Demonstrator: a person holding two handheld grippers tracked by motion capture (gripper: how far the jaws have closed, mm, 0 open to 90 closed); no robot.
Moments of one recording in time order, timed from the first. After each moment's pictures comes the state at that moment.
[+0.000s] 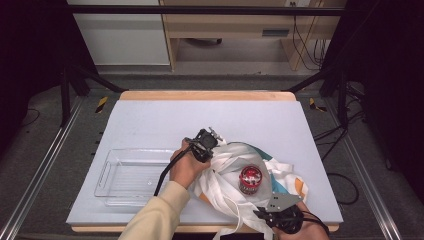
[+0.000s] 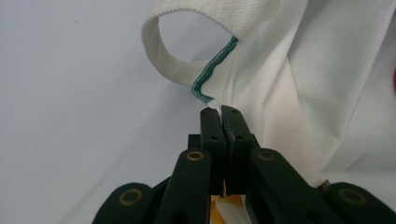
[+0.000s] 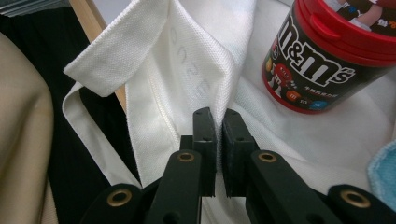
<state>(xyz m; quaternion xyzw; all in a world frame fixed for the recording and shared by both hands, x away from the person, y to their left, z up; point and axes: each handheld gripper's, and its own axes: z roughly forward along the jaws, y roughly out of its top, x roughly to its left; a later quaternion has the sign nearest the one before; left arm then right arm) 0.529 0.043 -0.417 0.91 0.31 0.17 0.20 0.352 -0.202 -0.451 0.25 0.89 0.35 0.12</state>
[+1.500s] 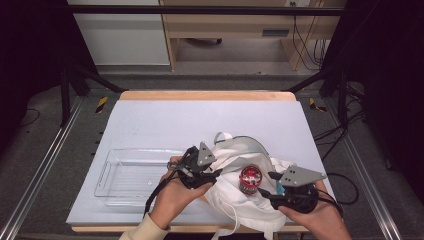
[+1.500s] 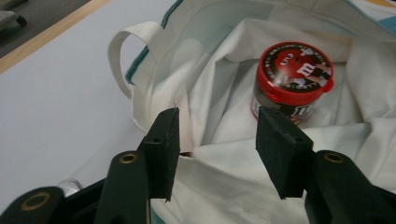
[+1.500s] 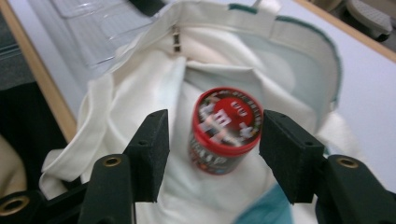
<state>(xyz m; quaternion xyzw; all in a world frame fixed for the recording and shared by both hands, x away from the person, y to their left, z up) 0.428 0.066 -0.368 0.87 0.27 0.18 0.37 0.377 -0.215 -0.371 0.28 0.85 0.40 0.20</state>
